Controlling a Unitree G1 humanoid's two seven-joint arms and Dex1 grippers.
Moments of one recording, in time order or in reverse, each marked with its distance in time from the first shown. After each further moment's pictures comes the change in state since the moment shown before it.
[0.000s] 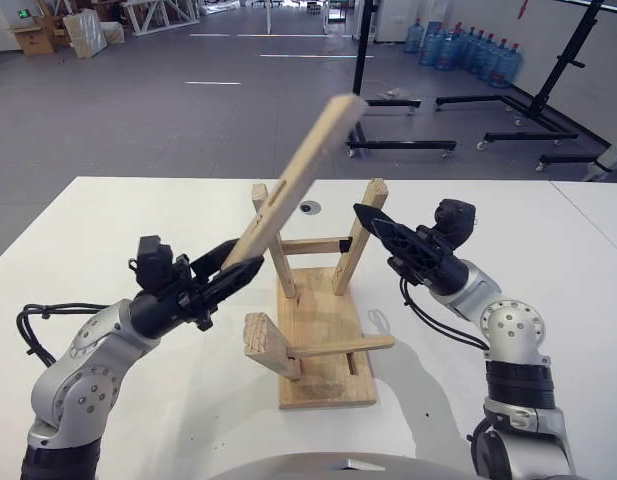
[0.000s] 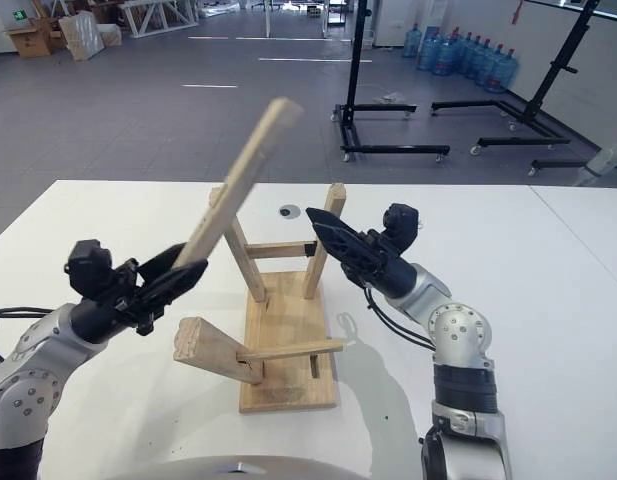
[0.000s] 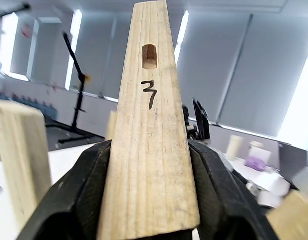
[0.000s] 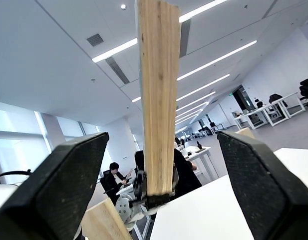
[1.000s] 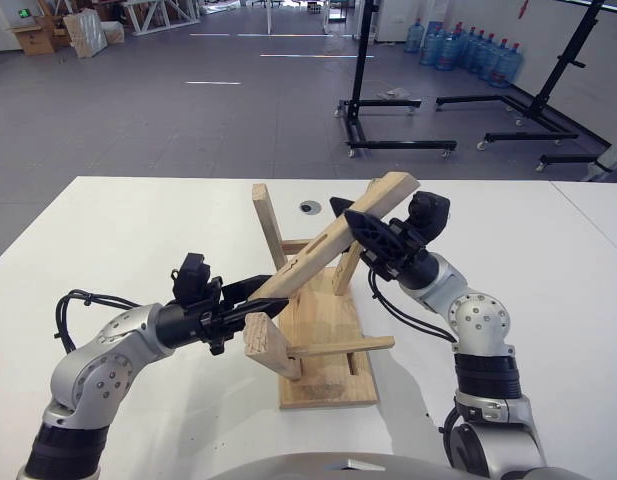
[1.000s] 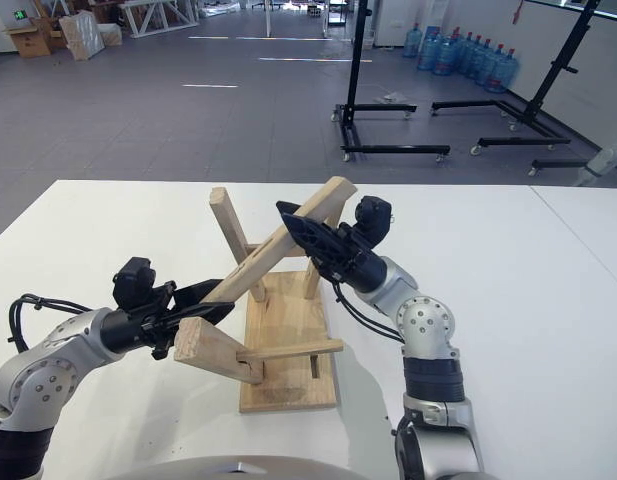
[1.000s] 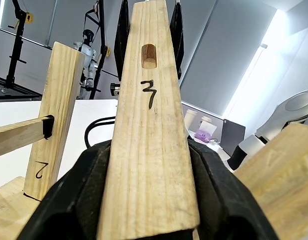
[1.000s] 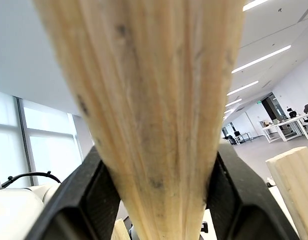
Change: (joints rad) left arm -0.048 0.018 -0.099 0.066 0.047 0.077 -0.114; right arm -0.042 0.075 0.089 -0.011 -0.014 -0.044 0.011
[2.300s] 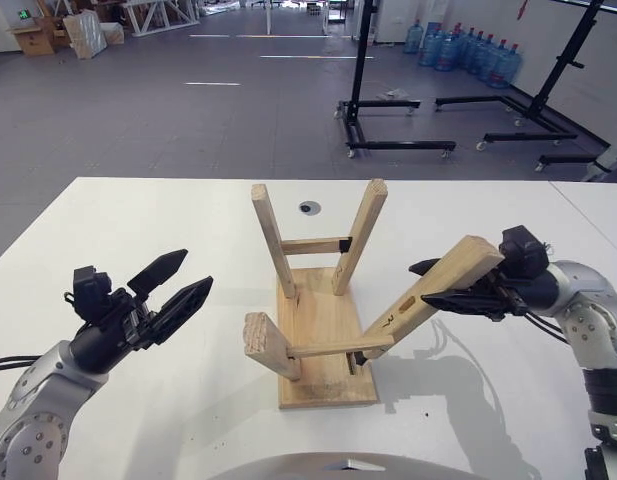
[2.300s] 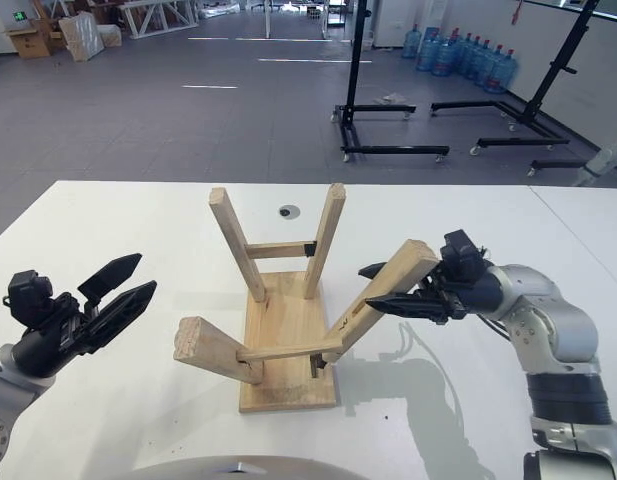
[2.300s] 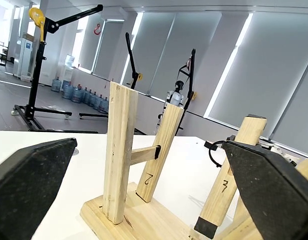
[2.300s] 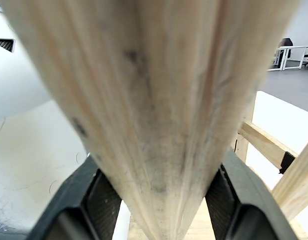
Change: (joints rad) left arm 0.305 -0.060 0.371 -0.117 -0.066 -0.138 0.213; right arm 0.151 -0.569 -0.095 0.026 -0.331 -0.234 0.547
